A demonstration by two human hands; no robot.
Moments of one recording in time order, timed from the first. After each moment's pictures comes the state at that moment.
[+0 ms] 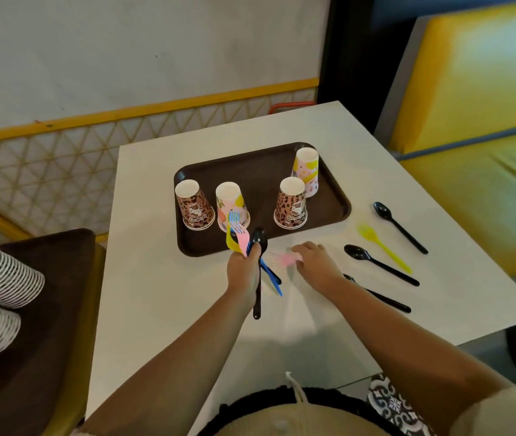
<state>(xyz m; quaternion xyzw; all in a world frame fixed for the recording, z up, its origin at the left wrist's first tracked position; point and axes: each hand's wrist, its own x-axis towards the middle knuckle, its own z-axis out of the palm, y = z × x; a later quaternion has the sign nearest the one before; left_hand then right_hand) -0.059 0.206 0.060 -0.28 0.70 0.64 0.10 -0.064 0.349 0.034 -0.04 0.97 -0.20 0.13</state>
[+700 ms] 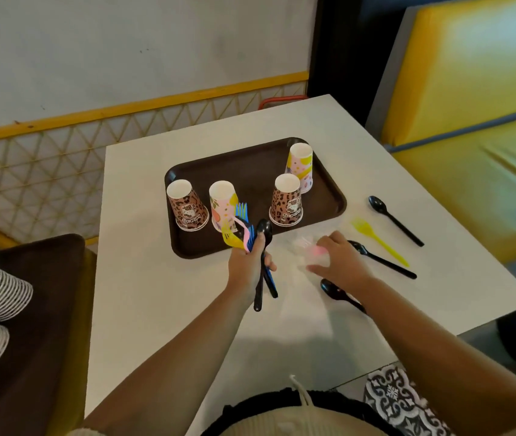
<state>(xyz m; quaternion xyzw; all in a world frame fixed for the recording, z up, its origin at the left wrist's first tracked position) -0.063 0.208 0.062 -0.16 0.65 0.73 0.11 -0.049 0.390 0.039 0.02 0.97 -0.25 0.07</state>
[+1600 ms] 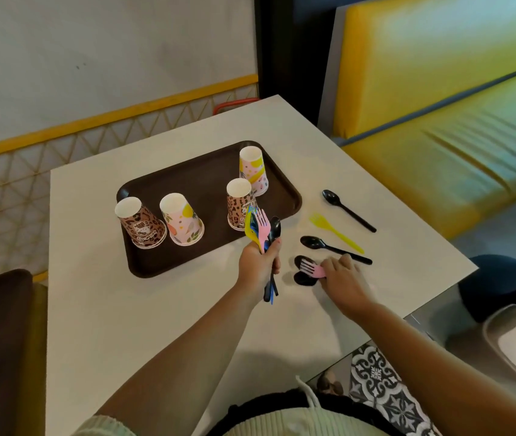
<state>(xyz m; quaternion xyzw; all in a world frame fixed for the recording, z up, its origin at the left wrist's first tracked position) -0.063 0.286 0.046 -0.05 0.74 0.65 0.16 0.012 0.446 0.004 0.06 1.00 -0.05 0.05</state>
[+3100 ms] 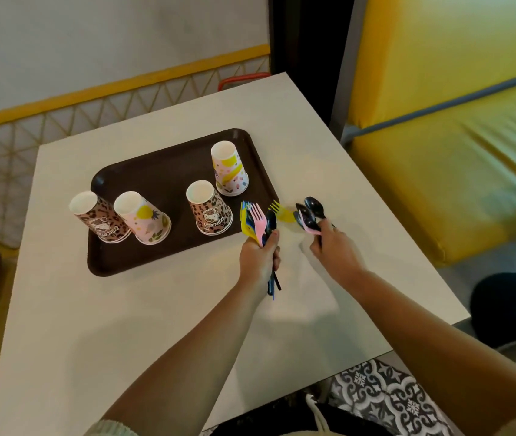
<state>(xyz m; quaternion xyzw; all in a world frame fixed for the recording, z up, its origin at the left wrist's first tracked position) -0.086 0.394 0.039 -0.19 0.68 0.69 0.14 -0.076 0.538 0.028 0.10 0.96 -0.24 0.03</state>
